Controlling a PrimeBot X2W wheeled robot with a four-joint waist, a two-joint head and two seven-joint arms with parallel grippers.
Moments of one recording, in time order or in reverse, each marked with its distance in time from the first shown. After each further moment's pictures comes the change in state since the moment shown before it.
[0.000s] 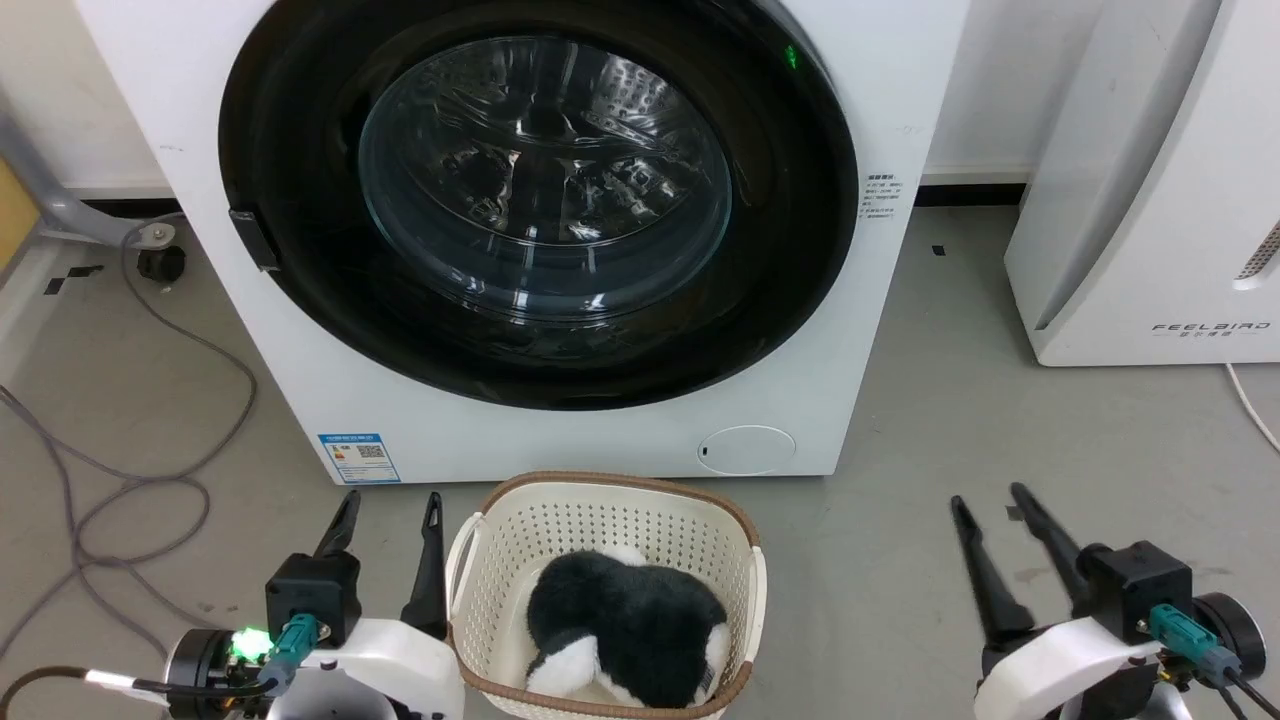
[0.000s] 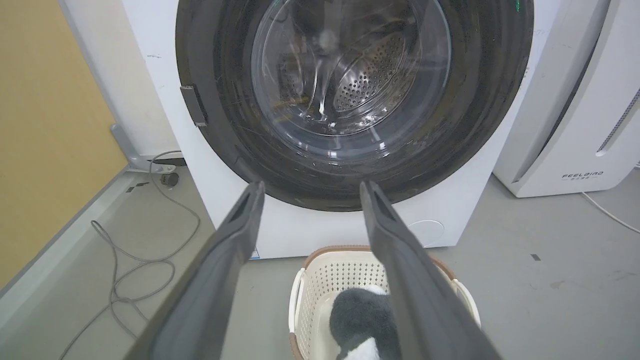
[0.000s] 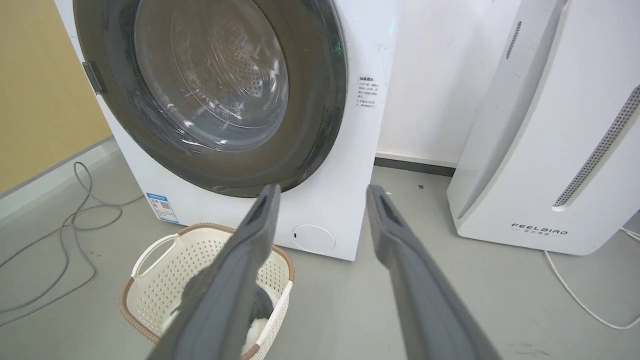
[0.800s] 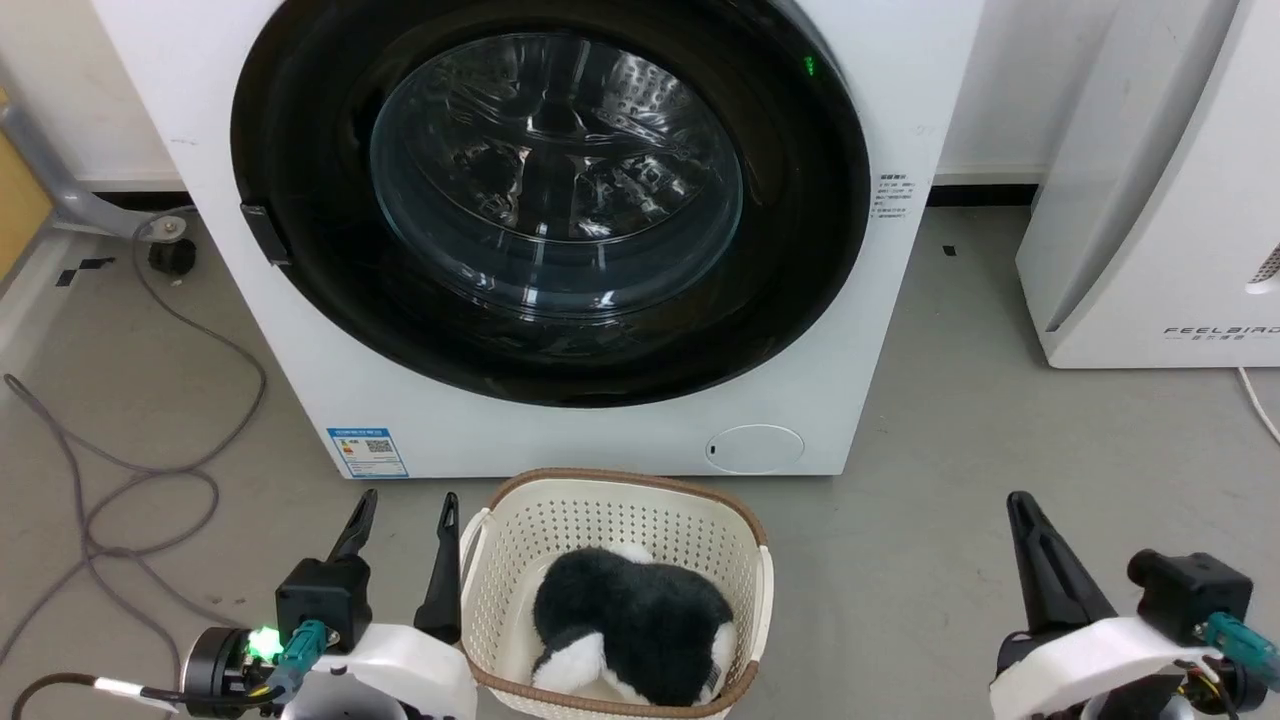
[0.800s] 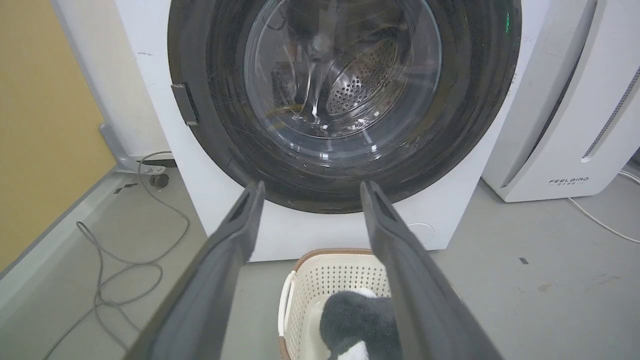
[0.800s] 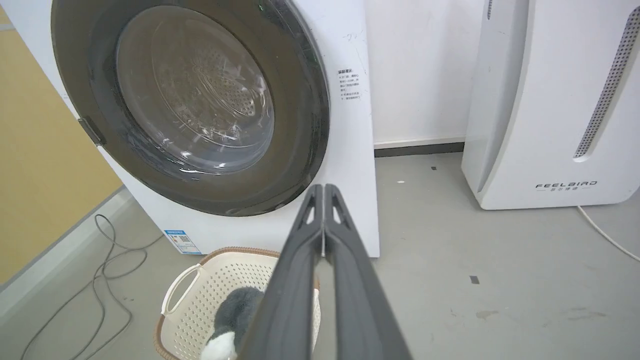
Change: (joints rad) left arm -0.010 0.000 -0.021 0.040 -0.027 -0.012 -0.049; right arm -0.006 0.000 -0.022 0.068 0.198 0.000 -0.050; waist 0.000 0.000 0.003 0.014
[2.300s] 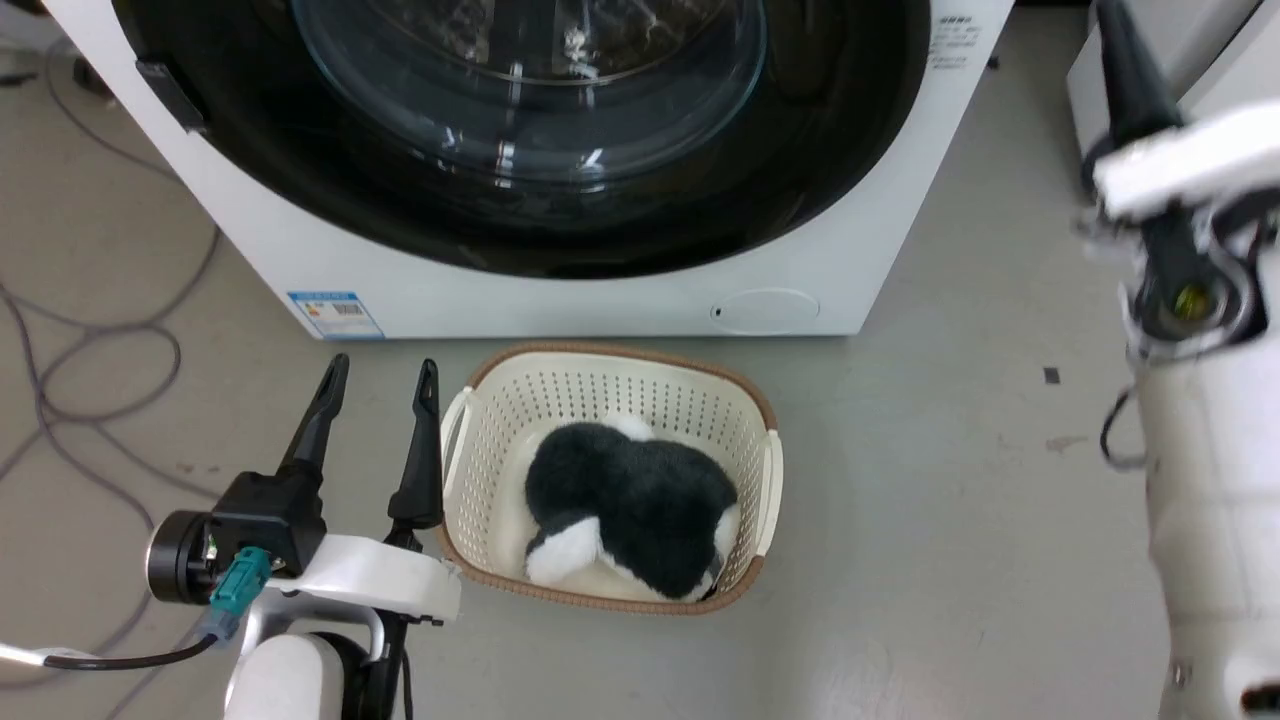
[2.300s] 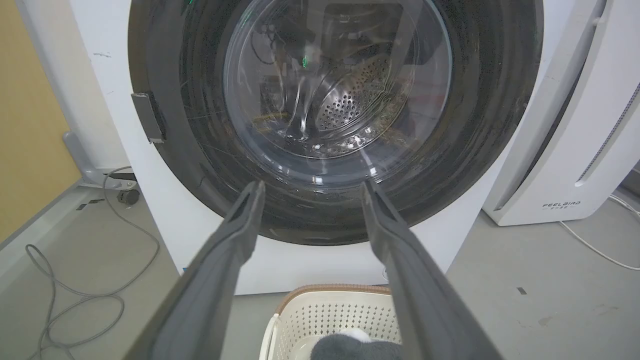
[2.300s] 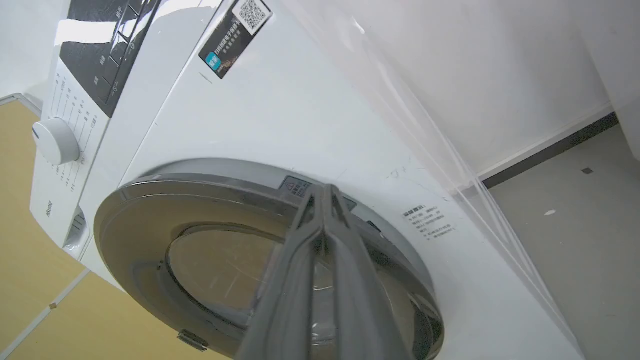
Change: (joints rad) left arm -0.144 0.012 0.022 -0.047 -0.053 -0.053 -0.095; right arm -0.856 -0.049 -0.056 0.467 0.626 0.000 0.110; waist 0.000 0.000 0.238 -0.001
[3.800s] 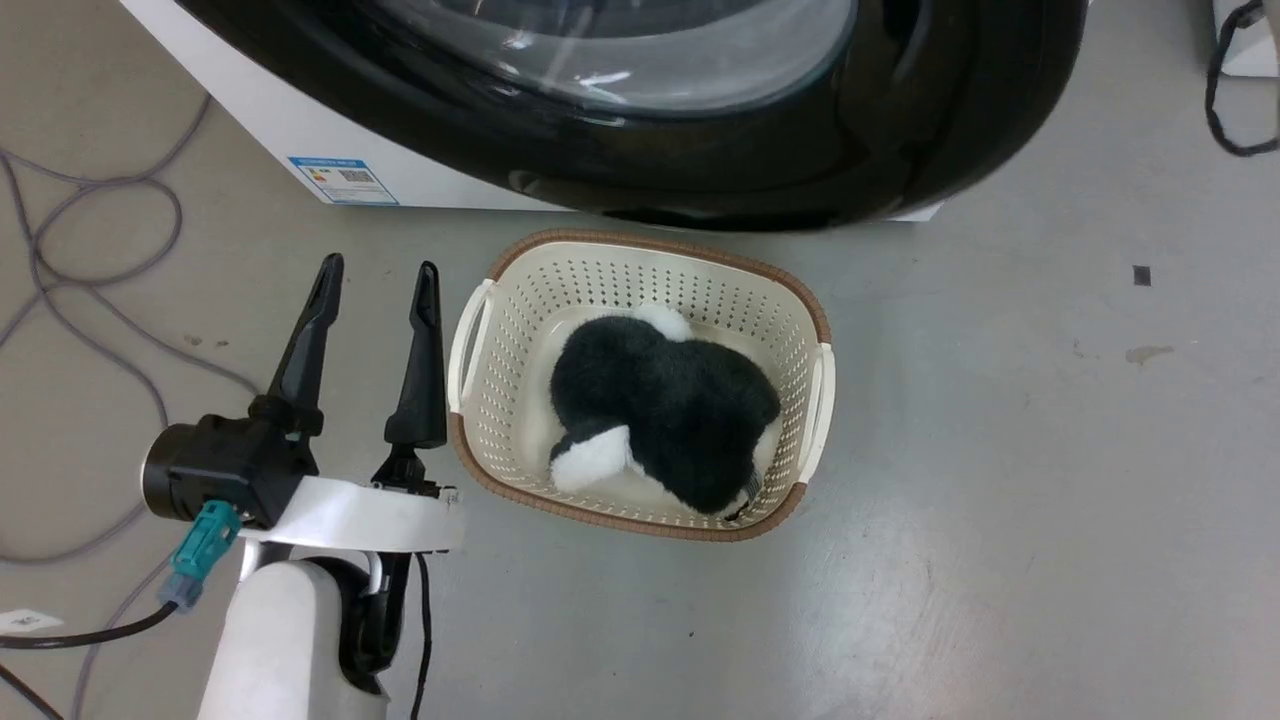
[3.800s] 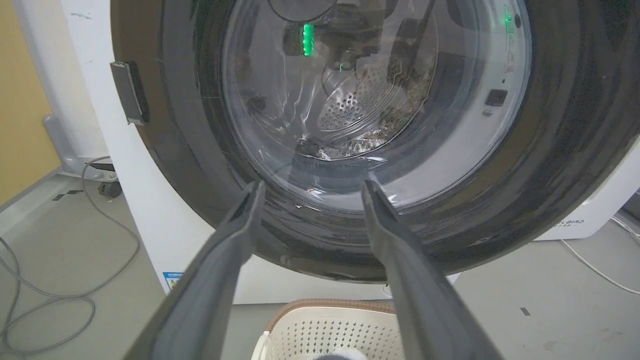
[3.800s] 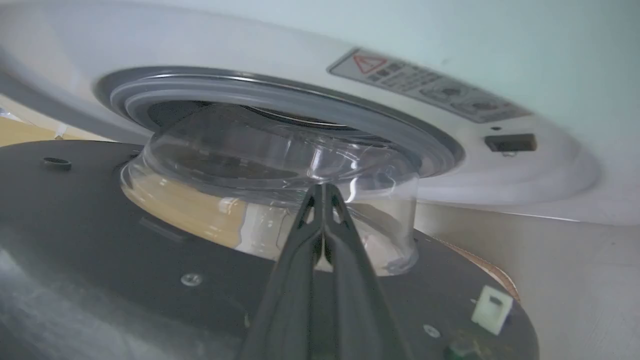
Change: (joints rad) left arm -0.124 -0.009 -0.001 0.000 -0.061 -0.061 -0.093; right arm -0.800 -0.010 0.172 0.710 0.083 -0.001 0.664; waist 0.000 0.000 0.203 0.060
